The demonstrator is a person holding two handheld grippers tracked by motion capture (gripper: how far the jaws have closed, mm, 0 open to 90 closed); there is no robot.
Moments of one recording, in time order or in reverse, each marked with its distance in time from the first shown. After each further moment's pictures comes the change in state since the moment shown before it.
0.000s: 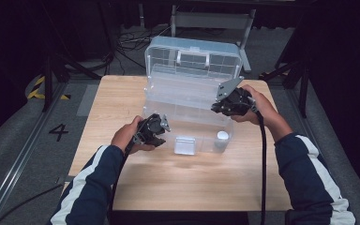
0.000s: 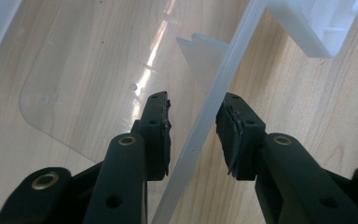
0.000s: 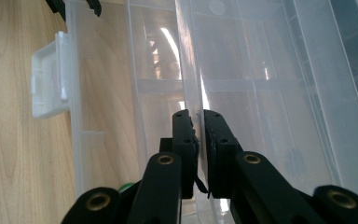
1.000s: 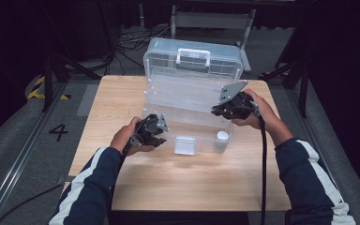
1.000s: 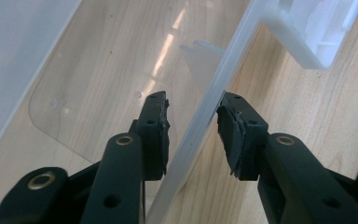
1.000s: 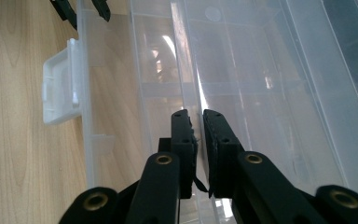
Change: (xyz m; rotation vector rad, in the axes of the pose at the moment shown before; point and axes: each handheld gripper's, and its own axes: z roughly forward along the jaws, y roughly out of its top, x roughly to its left) left arm -0.003 -0.007 -0.006 -0.085 0.024 -0.031; right arm 0.007 -0.010 0.000 -0.053 0.011 0.025
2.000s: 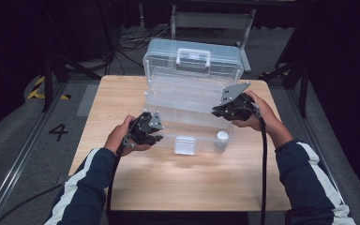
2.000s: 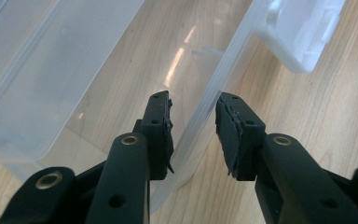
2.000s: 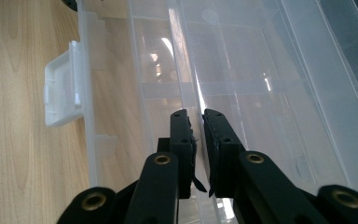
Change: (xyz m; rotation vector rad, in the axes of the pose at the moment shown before) left arm -0.001 -0.008 -0.024 -0.069 0.047 -0.010; right arm 0.003 -0.005 0.000 -0.022 -0.007 0.017
